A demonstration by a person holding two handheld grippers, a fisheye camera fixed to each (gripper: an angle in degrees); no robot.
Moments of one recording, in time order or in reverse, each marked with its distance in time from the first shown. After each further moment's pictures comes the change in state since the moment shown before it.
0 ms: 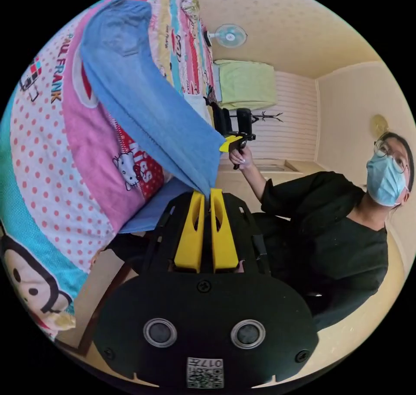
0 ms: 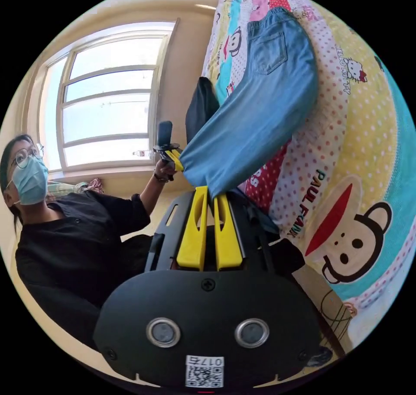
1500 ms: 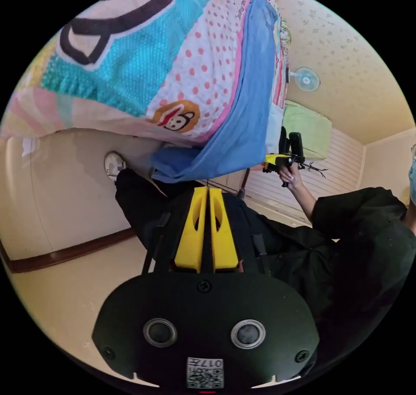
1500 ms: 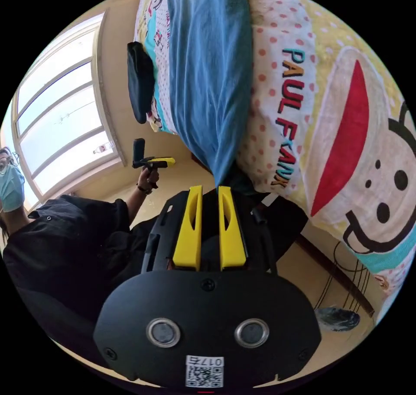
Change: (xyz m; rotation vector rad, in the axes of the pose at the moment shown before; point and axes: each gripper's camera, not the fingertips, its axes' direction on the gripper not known) left arm -0.098 0.032 -0.091 0.255 -0.166 -0.436; right arm 0.227 -0.091 0.041 -0.199 0.079 0.283
